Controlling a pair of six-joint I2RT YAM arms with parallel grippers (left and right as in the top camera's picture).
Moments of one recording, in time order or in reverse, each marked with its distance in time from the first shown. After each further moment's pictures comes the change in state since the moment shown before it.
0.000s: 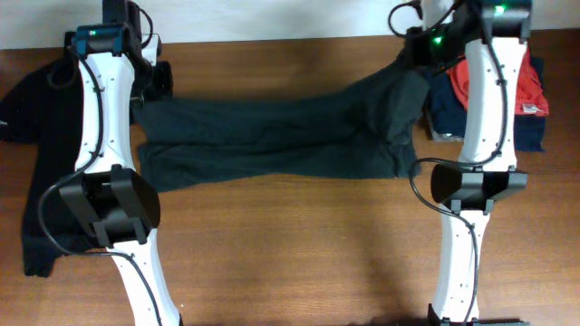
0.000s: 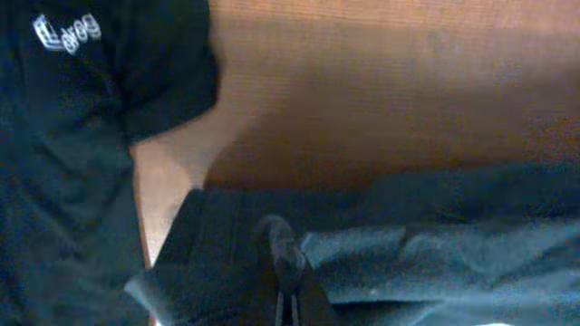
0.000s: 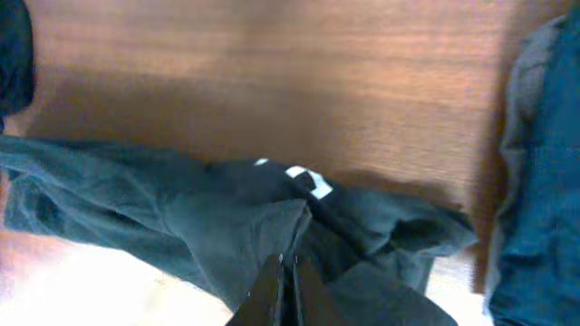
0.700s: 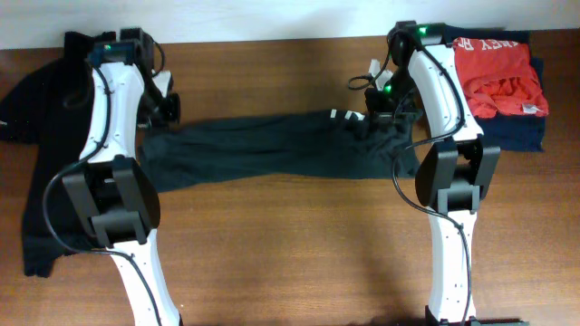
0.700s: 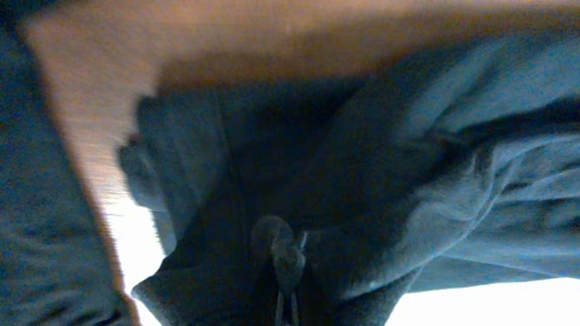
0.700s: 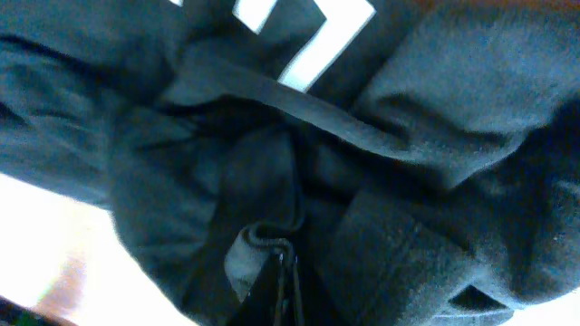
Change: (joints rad) left arm 0.000 -0.002 -0.233 -0.020 -0.012 0.026; right arm 0.094 0.001 -0.580 0.066 0.117 -0.013
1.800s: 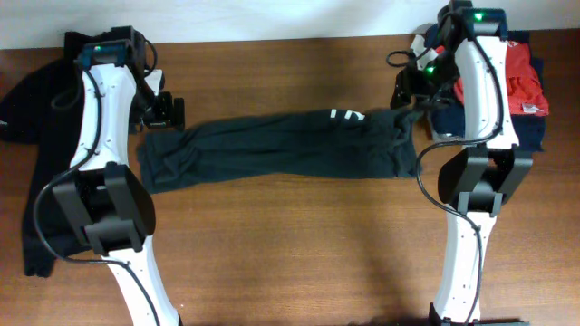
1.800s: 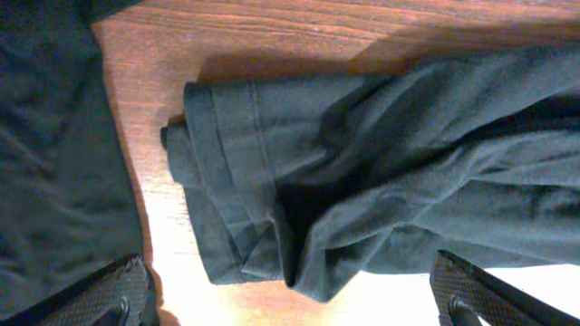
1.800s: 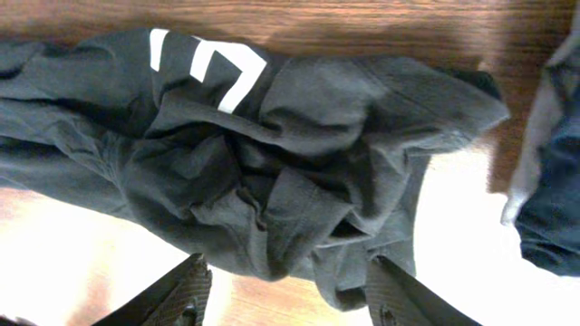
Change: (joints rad) left arm 0.019 -0.067 -0.024 -0.002 -0.021 -0.009; right arm -0.143 -0.026 0.169 -0.067 -0.043 -0.007
